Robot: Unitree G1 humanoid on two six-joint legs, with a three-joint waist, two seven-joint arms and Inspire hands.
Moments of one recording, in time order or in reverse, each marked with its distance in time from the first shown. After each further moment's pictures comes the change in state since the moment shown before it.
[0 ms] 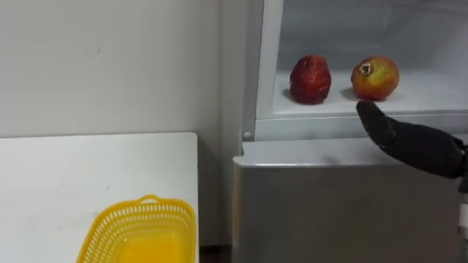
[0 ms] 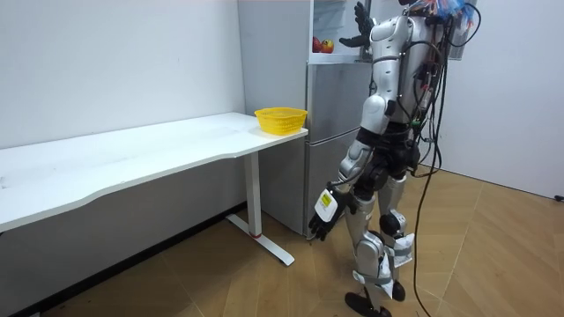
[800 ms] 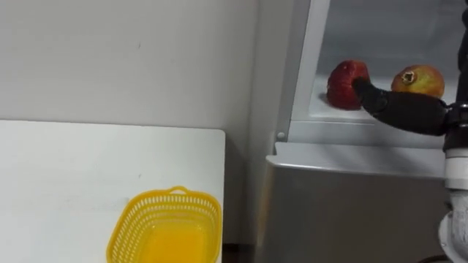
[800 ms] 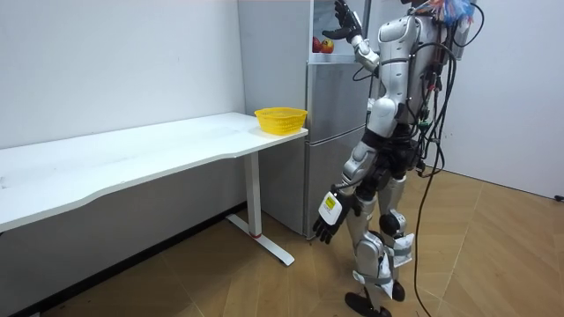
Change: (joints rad) left arm -0.029 0.004 0.002 -0.067 0.088 0.048 -0.052; right arm -0.251 -0.023 0.035 0.180 0.052 0.063 0.010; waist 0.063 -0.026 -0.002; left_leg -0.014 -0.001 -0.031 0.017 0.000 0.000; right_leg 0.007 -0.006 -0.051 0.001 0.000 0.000
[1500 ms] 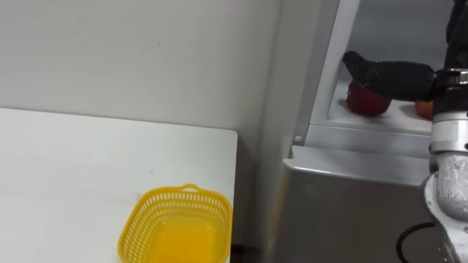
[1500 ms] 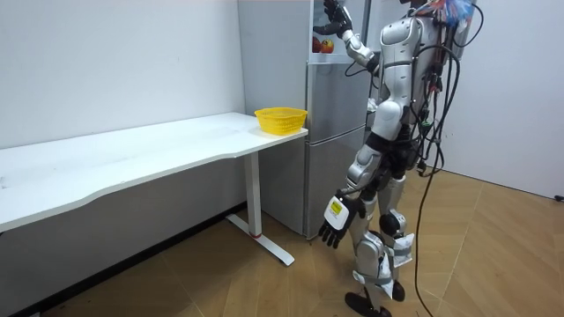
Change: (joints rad) left arm 0.005 0.003 0.019 -0.007 0.001 0.019 -0.022; right arm -0.108 -0.043 0.024 0.110 0.053 0.023 -0.002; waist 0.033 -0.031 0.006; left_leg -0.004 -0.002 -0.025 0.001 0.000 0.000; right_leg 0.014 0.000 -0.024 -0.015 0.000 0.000
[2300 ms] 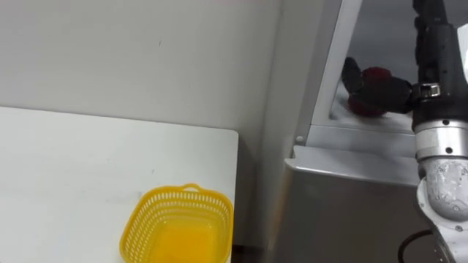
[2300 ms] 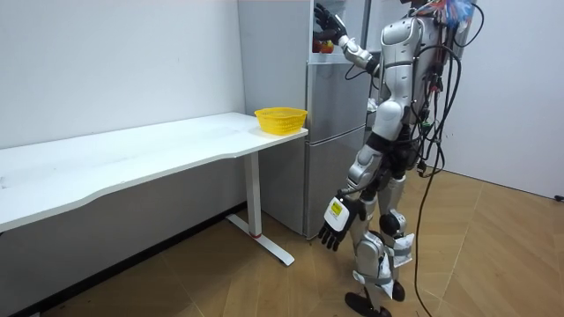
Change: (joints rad) left arm 0.003 0.001 0.007 0.000 0.033 0.020 0.027; right arm 0.000 -0.010 0.031 0.093 0.038 0.020 0.086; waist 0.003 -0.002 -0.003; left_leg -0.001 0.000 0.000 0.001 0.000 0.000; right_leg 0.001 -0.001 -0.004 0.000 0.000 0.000
